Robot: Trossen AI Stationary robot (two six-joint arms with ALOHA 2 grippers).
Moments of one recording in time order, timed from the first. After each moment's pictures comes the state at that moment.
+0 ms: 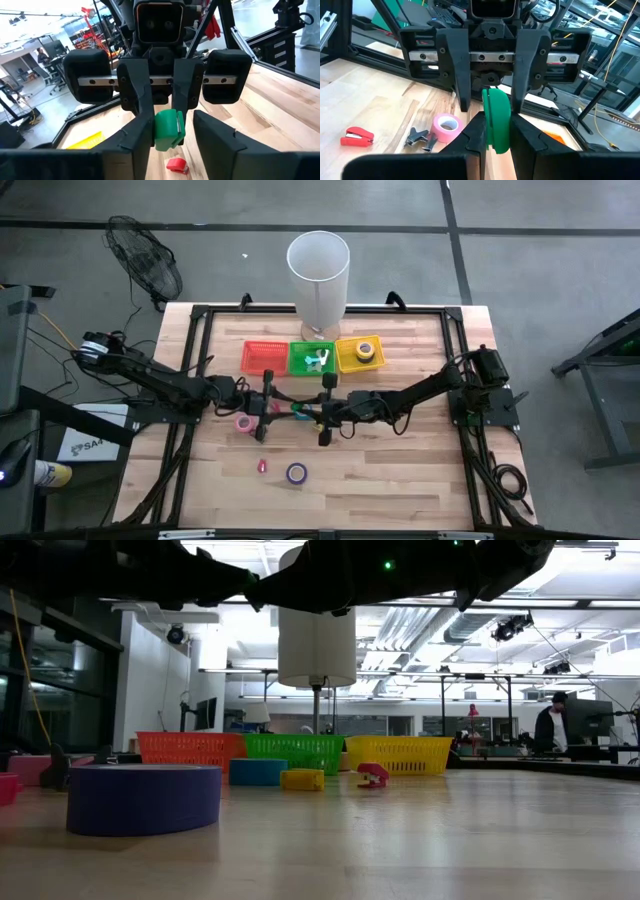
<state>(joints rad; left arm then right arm) -0.22 1.19 0.38 0.81 -0.13 0.37 0.20 1.87 0.99 0.81 0.30 -0.34</state>
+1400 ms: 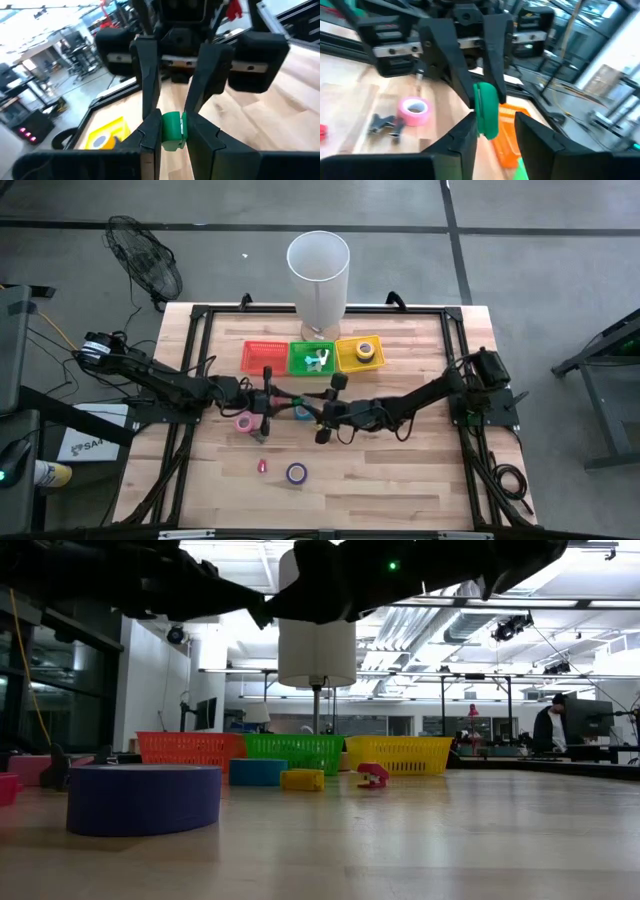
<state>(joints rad) -0.22 1.21 0.38 0.78 -0.23 0.42 0.25 1.86 0.99 0.76 0.62 -0.31</state>
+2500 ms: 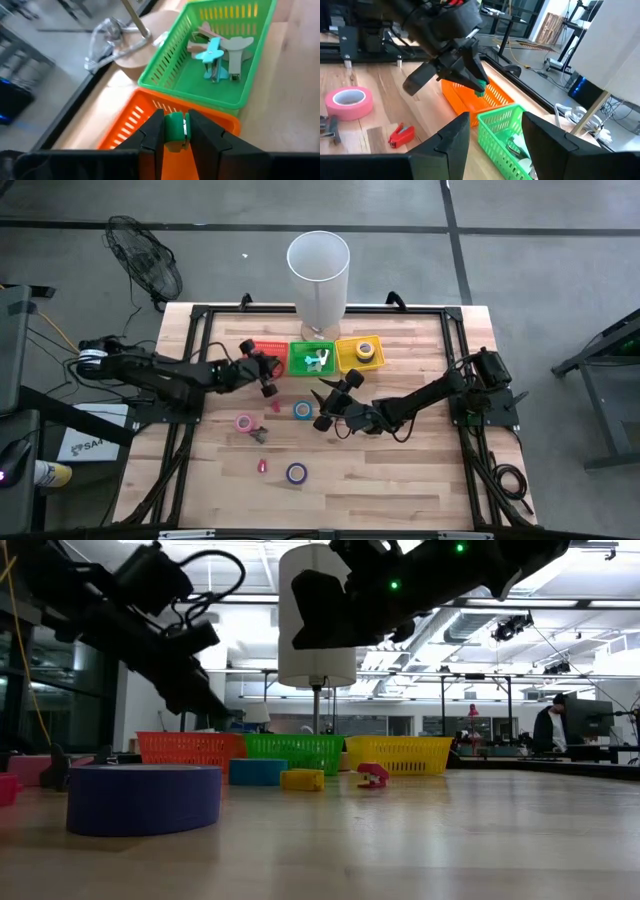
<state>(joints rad) 0.12 1.21 0.38 0.28 -0.54 0.10 0.26 1.86 0.99 0.59 0.91 0.00</state>
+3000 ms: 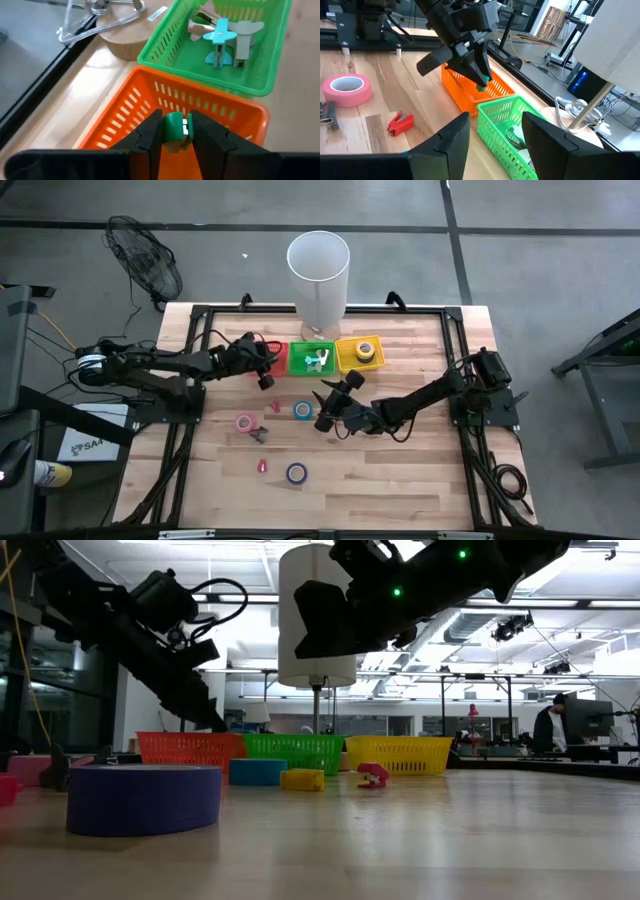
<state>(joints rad) 0.35 1.21 0.38 0.23 -0.22 0.10 0.26 1.86 0.99 0.52 0.91 0.04</state>
